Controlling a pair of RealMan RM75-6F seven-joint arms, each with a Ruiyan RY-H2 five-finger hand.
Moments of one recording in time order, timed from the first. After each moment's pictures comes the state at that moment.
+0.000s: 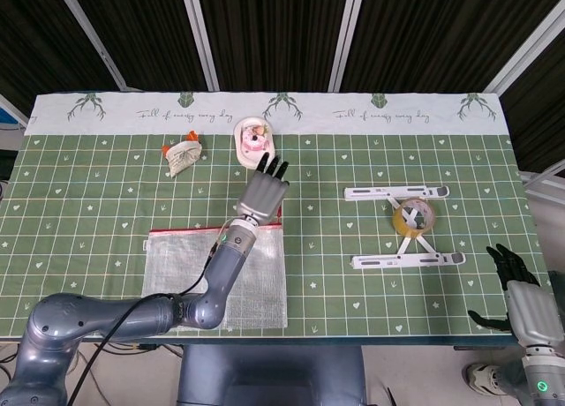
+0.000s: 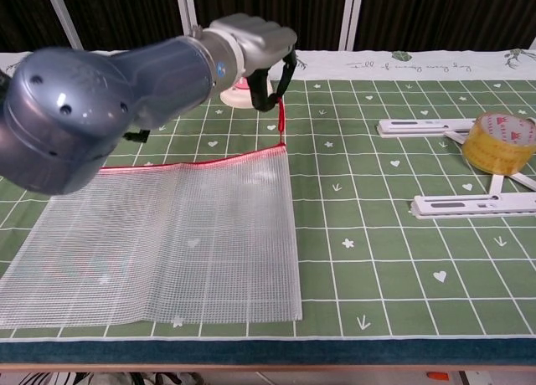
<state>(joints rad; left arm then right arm) -1.21 -1.81 -0.41 -1.32 0.61 1.00 1.04 0.07 -1.03 0.07 -1.84 -1.33 1.36 -0.04</state>
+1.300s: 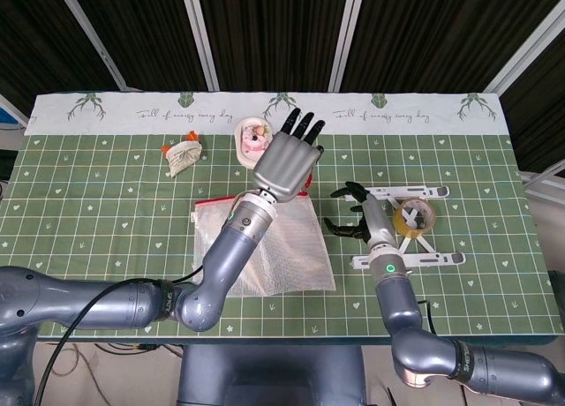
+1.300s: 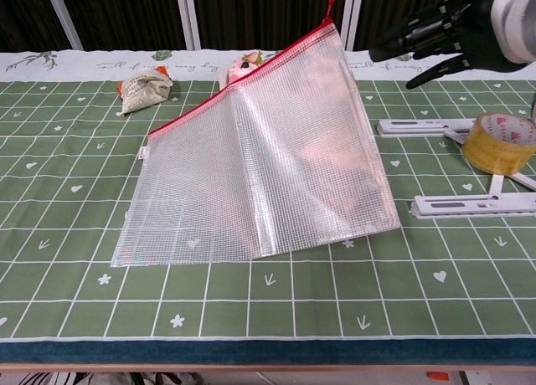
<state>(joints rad) -1.37 -1.51 -0.52 -1.67 0.44 1.08 1.08 0.76 -1.45 0.64 -2.05 -0.18 1.30 -0.27</state>
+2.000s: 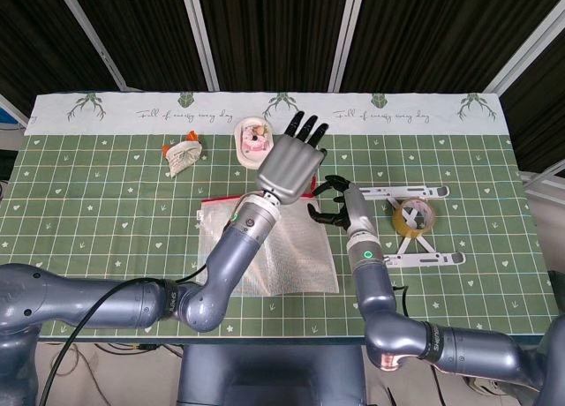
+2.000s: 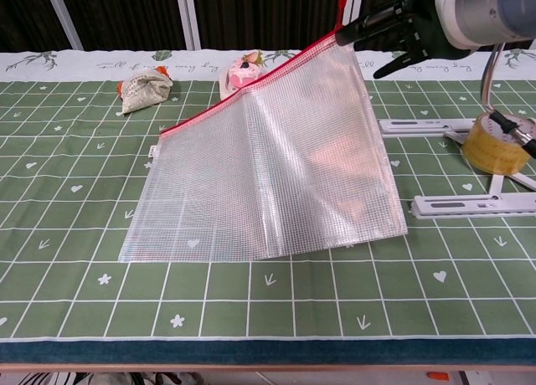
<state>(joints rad) -1.42 -1.51 -0.46 -1.65 0.42 1.09 1.02 0.88 -1.54 0.71 -1.96 -0.09 1.35 -0.27</state>
